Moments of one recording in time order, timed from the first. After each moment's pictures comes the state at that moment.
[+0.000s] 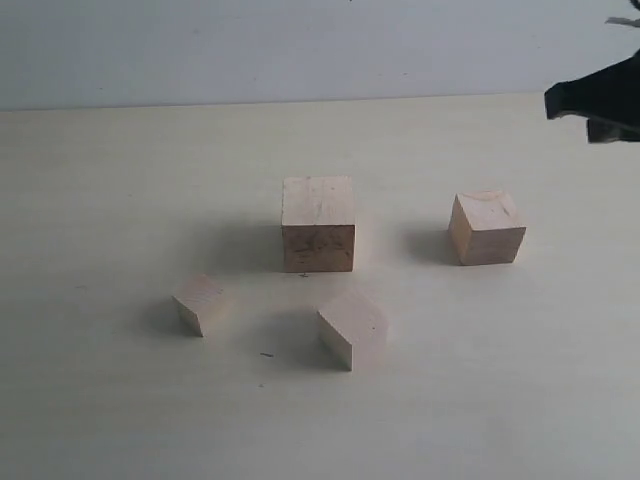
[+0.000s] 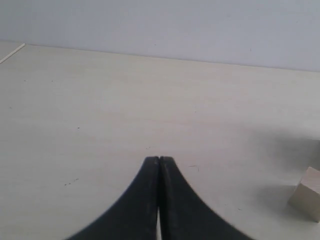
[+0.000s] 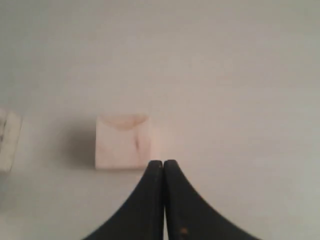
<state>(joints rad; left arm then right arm) -0.04 0.00 0.00 0.12 0.37 -0.20 0.03 1.35 -0.94 -0.05 0.59 0.16</state>
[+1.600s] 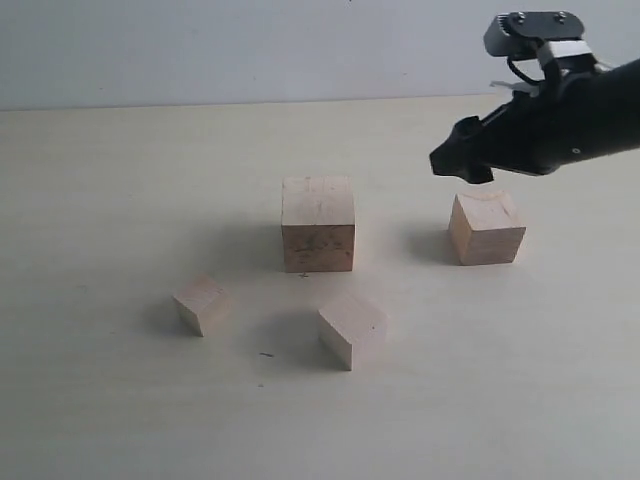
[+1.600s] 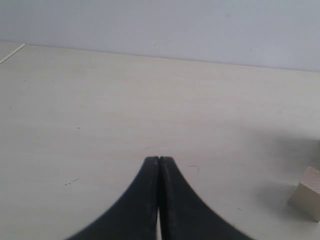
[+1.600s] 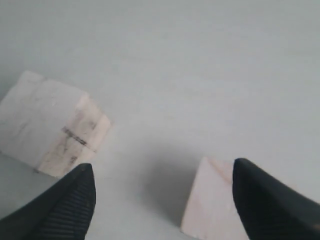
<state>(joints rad) -0.04 0.00 0.00 0.12 0.37 -0.20 0.05 1.60 -0.86 1.07 0.35 -1.12</state>
